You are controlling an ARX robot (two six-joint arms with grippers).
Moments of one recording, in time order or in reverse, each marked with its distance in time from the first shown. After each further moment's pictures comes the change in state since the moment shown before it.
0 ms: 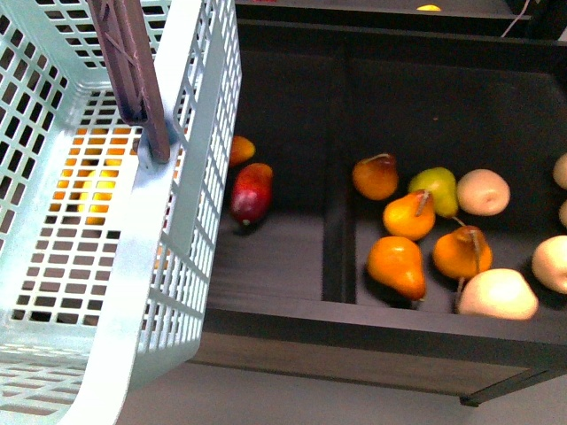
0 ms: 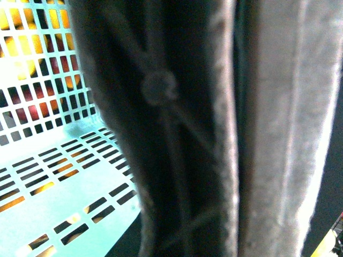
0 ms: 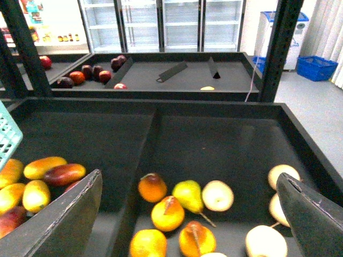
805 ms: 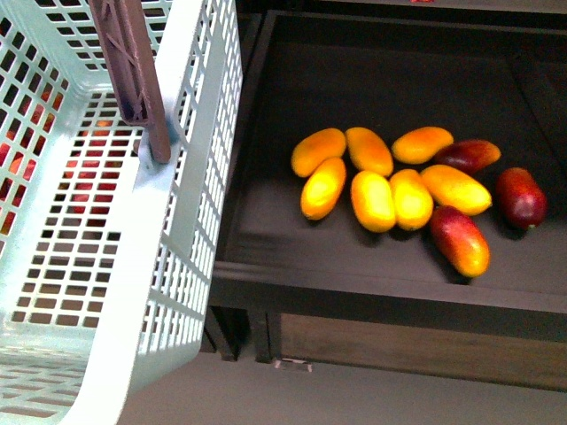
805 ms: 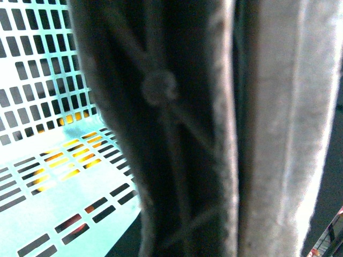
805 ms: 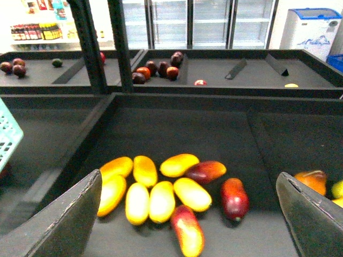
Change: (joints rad) left arm 0.000 0.000 0.000 0.000 -0.002 0.000; right arm 0.000 0.000 0.000 0.001 -0.001 0.000
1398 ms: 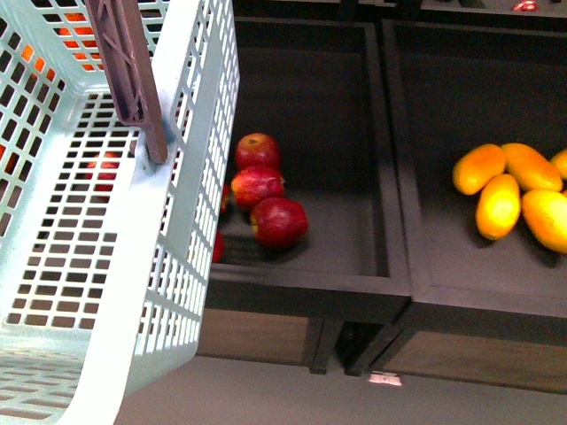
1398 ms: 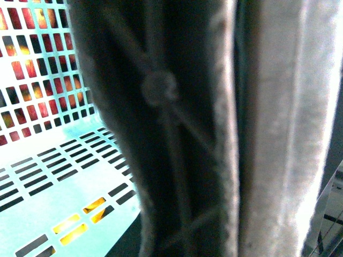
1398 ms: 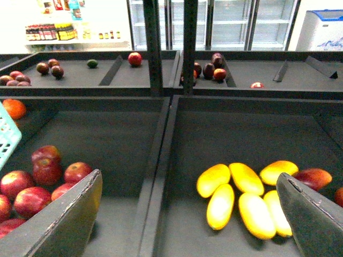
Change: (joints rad) left arm 0.000 -0.001 0.001 0.000 -0.002 0.003; right arm 0.000 0.001 0.000 -0.001 -0.006 0.000
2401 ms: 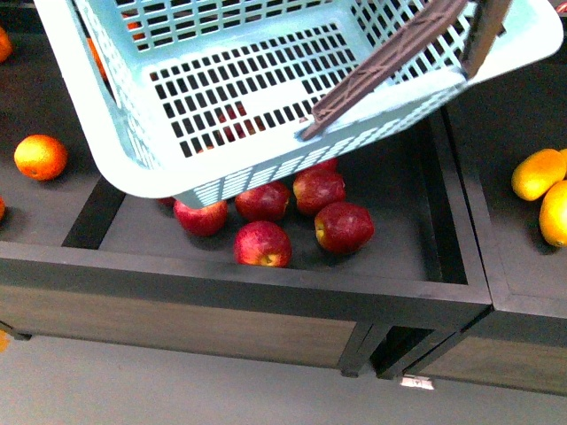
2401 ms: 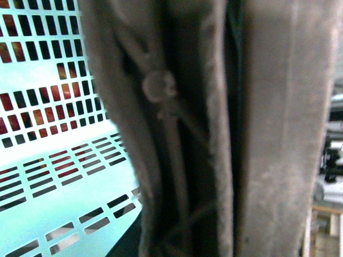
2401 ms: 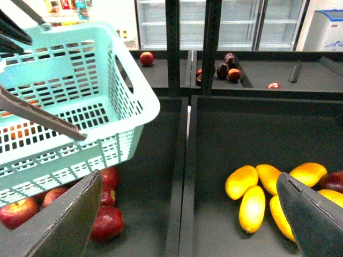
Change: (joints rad) left arm -0.320 0.808 0.924 -0.353 0.192 0.790; right arm -0.001 0.000 0.000 0.000 0.003 0.000
